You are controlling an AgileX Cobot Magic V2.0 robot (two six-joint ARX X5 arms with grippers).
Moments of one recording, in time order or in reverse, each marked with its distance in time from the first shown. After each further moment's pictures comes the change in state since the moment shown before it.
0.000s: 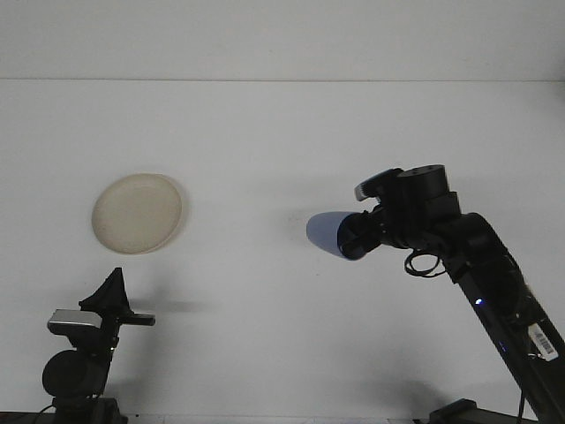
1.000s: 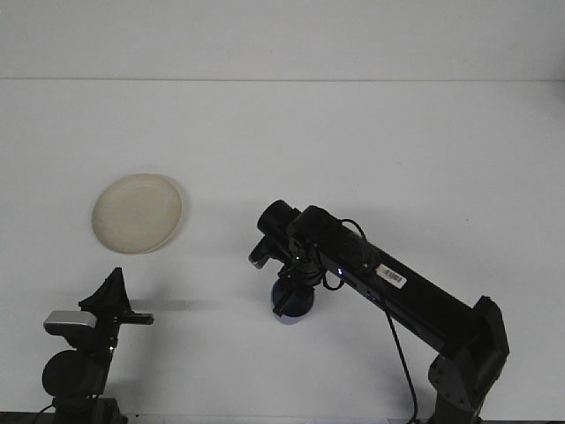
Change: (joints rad) left arm 0.000 0.000 0.000 0.000 0.000 -0.106; right arm 0.433 0.488 0.239 -0.360 0.266 -0.092
